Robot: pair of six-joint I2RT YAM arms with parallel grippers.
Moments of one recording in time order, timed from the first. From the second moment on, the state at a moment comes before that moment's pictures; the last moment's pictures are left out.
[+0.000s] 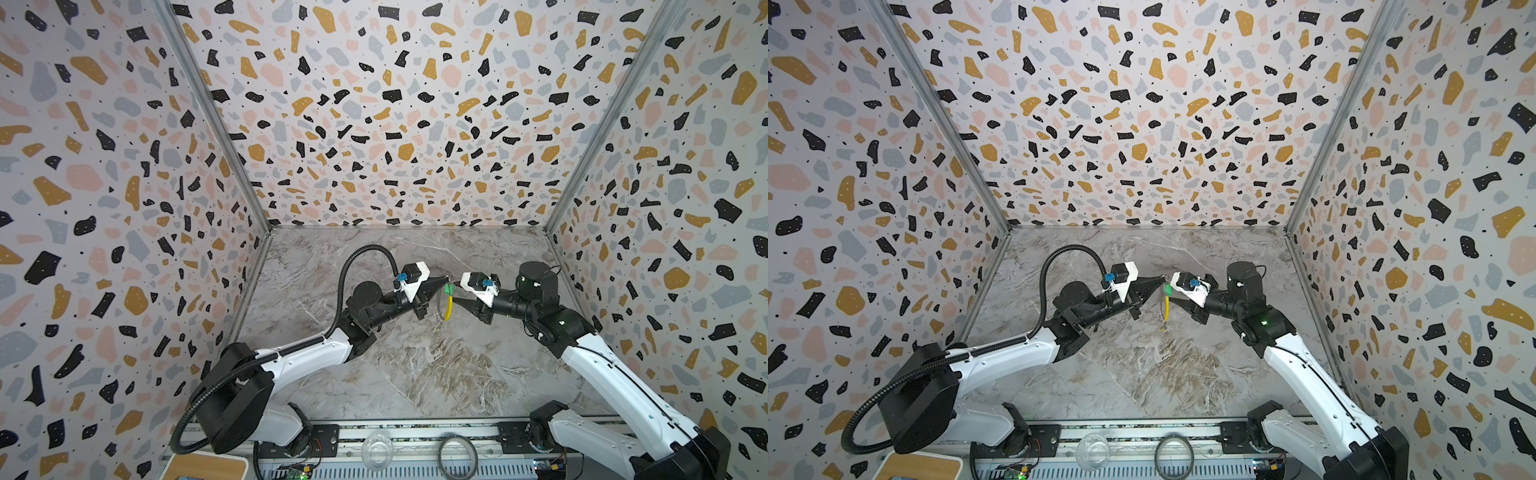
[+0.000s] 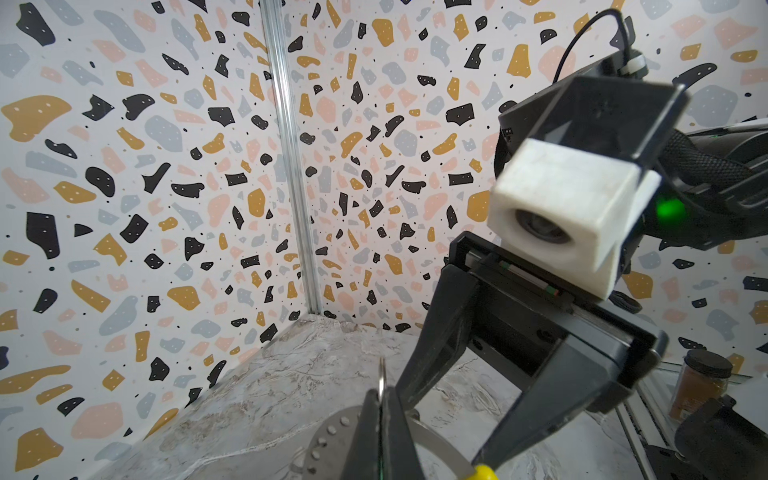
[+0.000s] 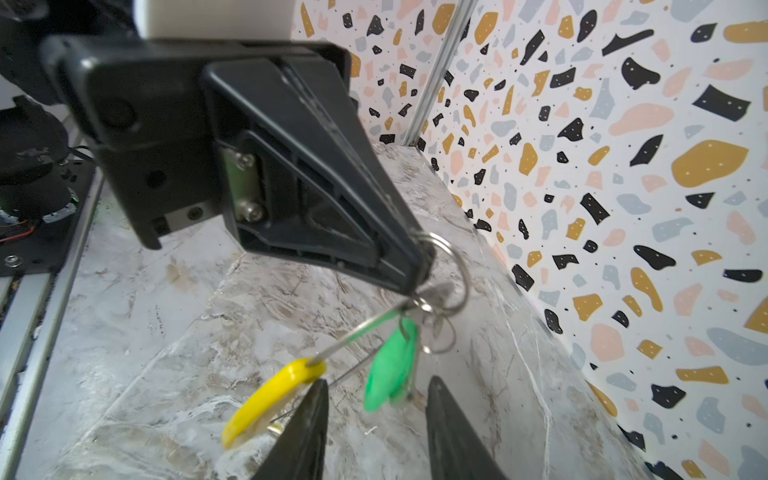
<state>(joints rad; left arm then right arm) -0.79 1.40 0.78 0.84 0.38 -0.01 0.46 1.01 0.89 -0.26 -0.64 -0.57</state>
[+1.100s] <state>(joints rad) -0.79 1.55 0.78 1.28 0.50 -0.27 0.50 1.00 0.95 -0.26 -0.57 -0.59</state>
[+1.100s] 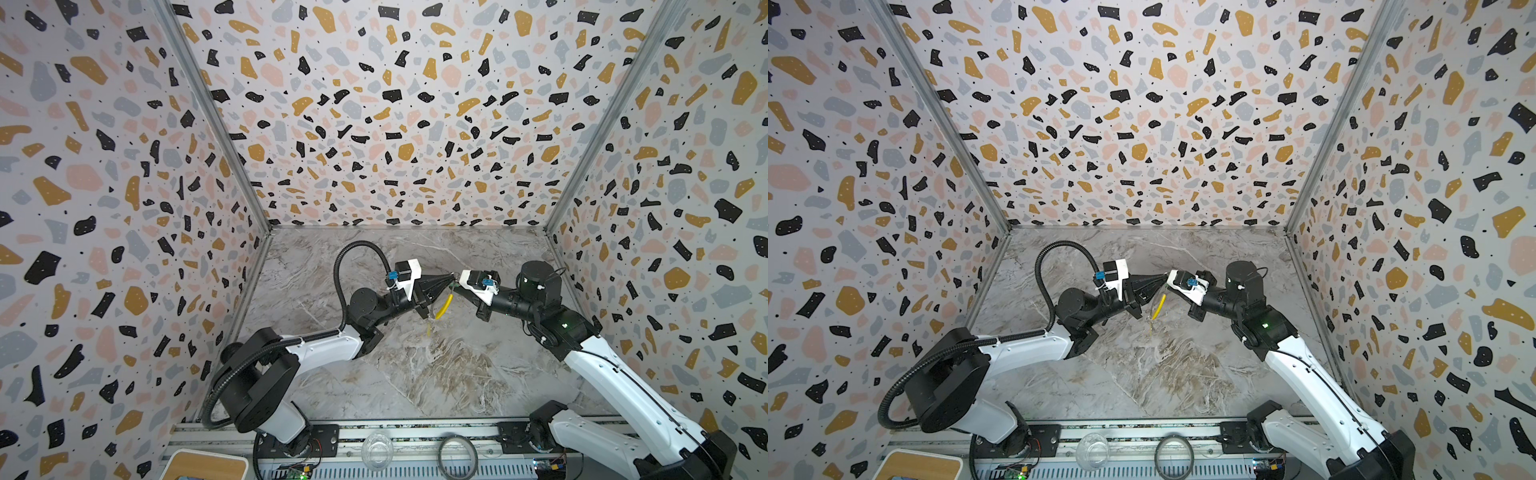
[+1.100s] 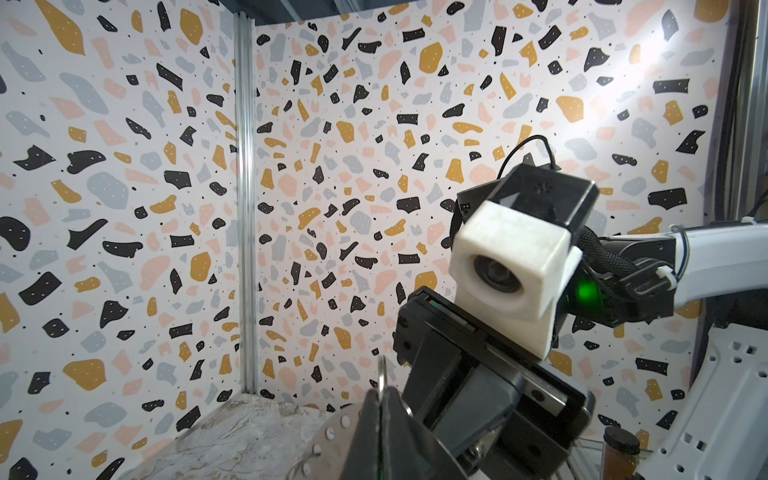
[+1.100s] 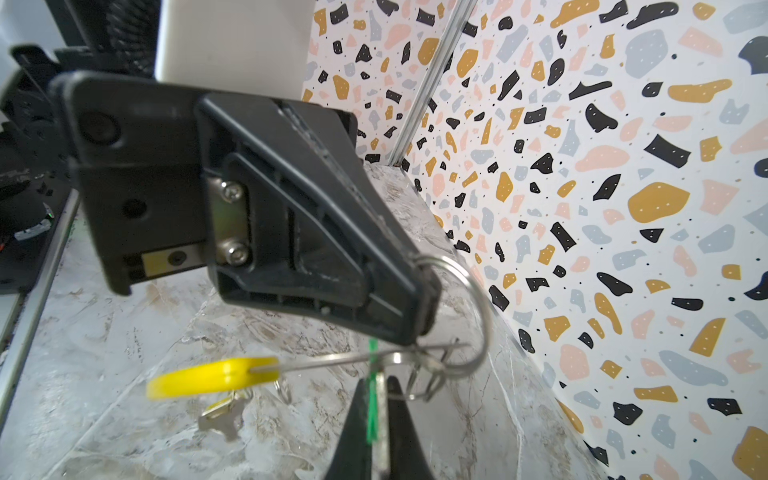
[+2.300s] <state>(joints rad) -0.77 1.62 0.77 1.40 0.49 -0.37 0.44 1.15 1.15 -0.57 -0.74 -0.79</state>
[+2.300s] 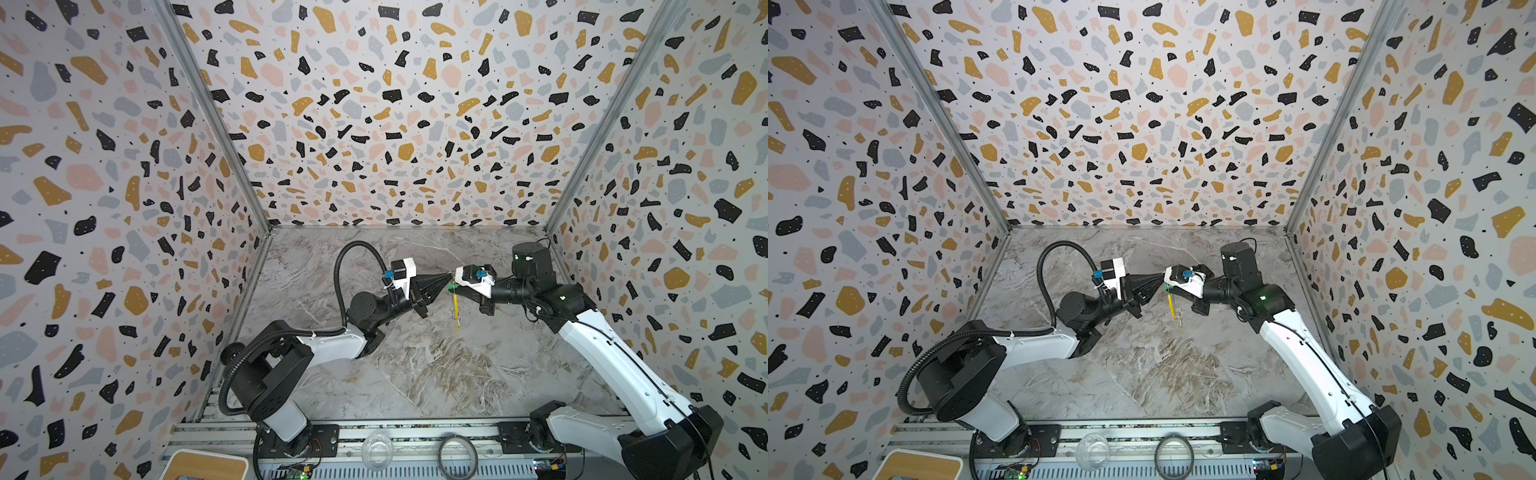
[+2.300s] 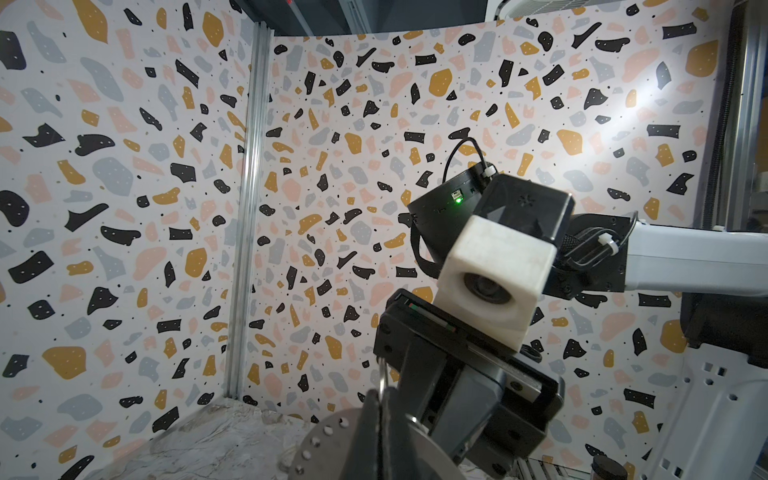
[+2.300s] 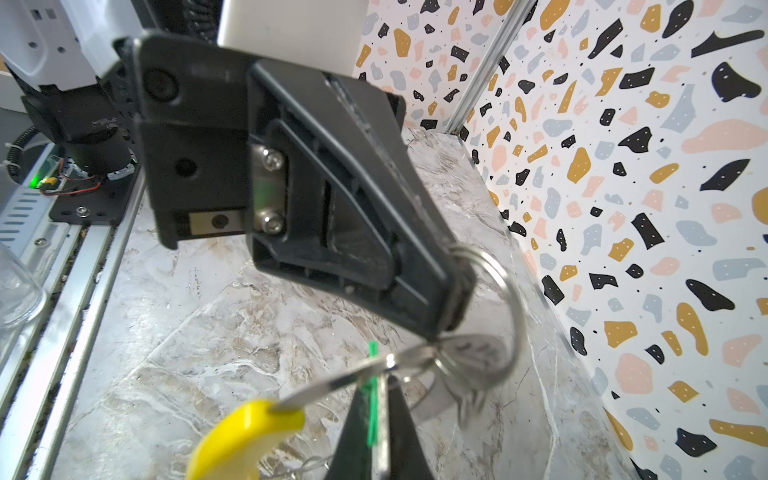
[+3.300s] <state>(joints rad) -0.77 1.66 0.78 1.44 0.44 -0.39 0.48 1.29 1.23 -0.57 -0.74 -0.78</state>
